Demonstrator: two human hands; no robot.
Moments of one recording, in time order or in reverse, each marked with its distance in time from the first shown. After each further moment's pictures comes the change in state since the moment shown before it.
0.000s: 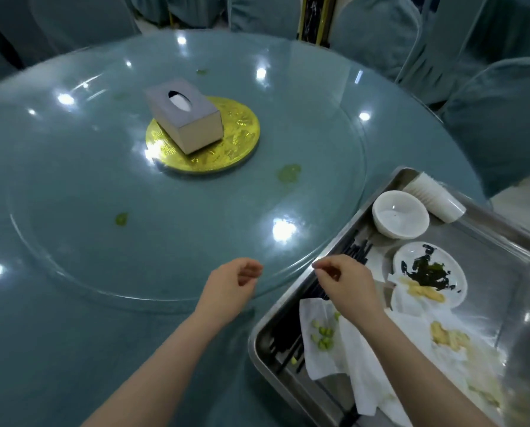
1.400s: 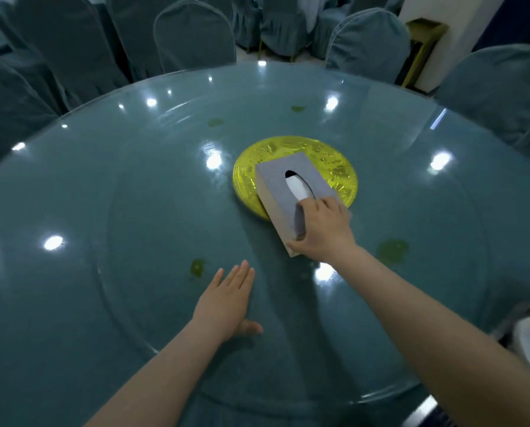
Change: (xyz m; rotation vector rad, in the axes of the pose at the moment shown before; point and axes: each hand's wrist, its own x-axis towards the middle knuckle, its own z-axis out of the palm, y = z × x) left_hand 0.106 -0.097 -0.134 1.006 -0.227 -0.120; right_hand 0.249 -0.183 0.134 -0.635 -0.078 -0.544
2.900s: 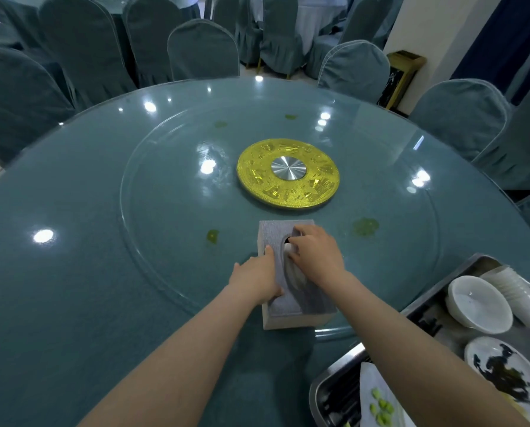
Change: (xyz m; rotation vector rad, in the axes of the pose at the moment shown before) left_hand -0.085 0.070 -0.046 -0.475 0.006 -0.118; right_hand -0.130 -0.043 -0.030 0.022 -0.024 -0.041
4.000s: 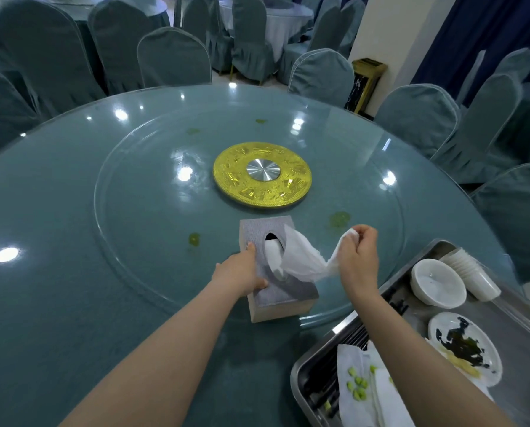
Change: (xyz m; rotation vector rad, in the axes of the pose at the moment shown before) left_hand -0.001 0.001 0.006 -0.082 0.025 0.019; right_hand -0.080 0.045 -0.037 0.922 0.576 0.573
